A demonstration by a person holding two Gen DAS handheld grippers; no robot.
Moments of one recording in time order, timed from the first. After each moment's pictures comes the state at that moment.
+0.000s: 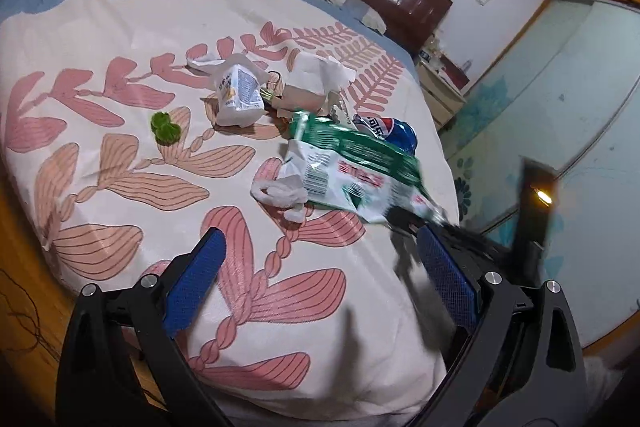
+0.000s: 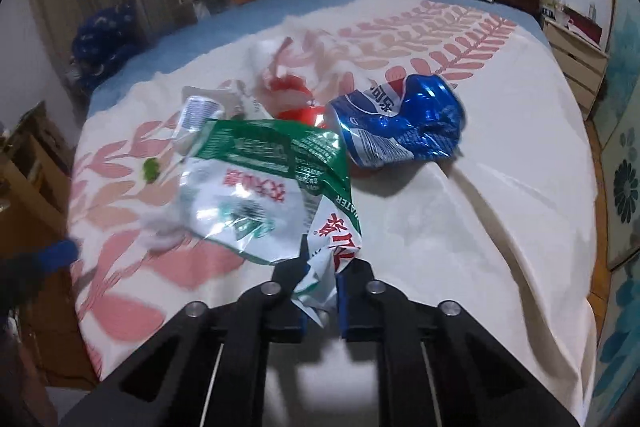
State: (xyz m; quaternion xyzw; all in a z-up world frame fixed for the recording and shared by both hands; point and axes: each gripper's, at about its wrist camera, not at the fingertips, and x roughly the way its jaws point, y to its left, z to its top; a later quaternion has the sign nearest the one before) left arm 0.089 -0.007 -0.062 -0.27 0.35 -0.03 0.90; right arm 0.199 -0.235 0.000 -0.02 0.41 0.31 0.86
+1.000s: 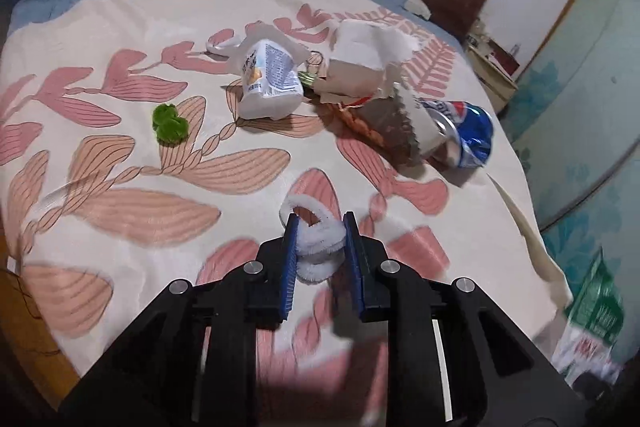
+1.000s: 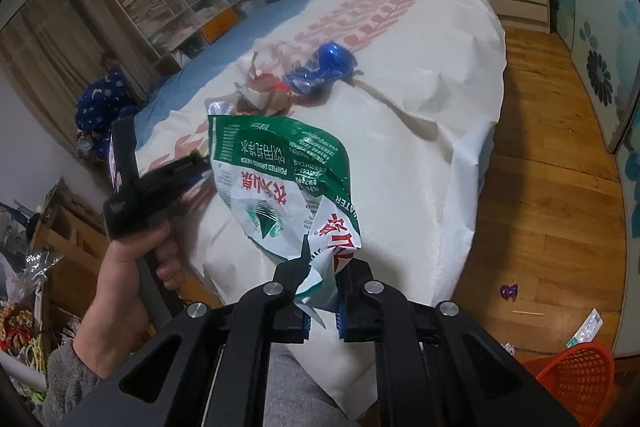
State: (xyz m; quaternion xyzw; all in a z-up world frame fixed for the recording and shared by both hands) left arm 0.126 -0.020 -0.099 -0.21 0.38 0.06 0.90; right arm 0.065 -0.385 0.024 0.12 0.44 0.28 0.85
